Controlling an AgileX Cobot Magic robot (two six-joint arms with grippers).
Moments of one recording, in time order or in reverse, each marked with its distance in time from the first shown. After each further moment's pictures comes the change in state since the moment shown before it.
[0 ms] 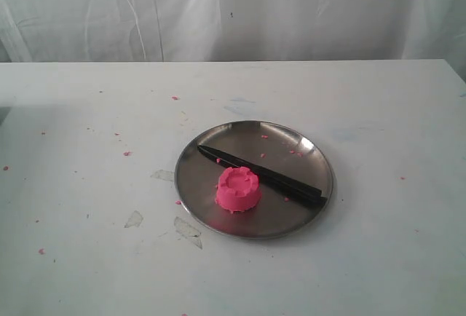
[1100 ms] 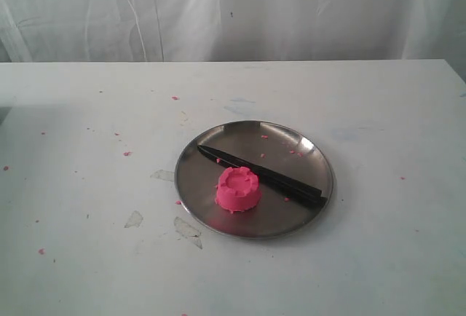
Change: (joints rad) left arm 0.000 0.000 0.000 0.000 0.000 0.000; right arm 0.000 0.187 -0.239 0.082 0.989 0.125
